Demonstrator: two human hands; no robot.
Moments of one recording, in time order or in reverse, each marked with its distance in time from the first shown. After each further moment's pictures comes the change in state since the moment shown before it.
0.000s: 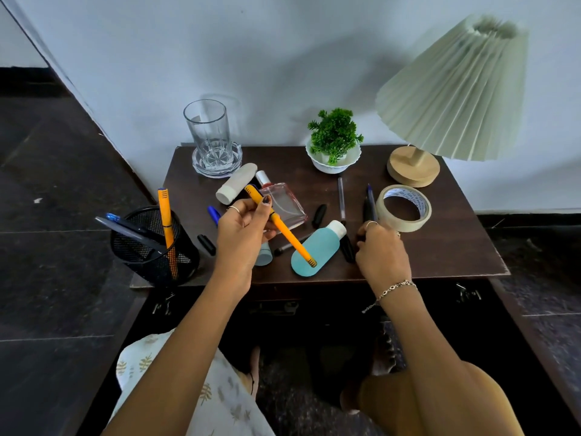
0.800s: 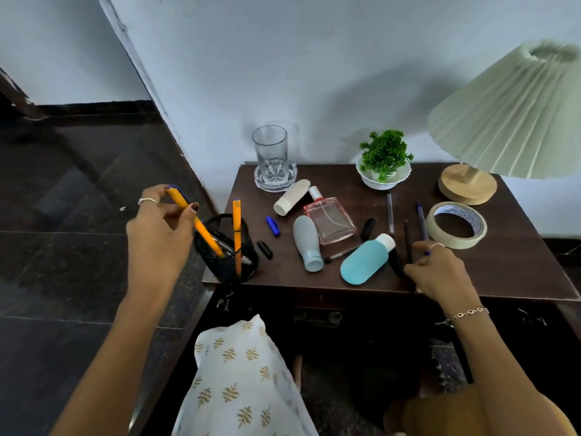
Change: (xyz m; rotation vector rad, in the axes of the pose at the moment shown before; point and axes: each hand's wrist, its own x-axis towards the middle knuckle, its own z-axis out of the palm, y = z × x) left_hand -0.022 0.081 -0.142 0.838 0.450 0.412; right_hand -0.021 -0.003 -0.029 0.344 -0.211 0.177
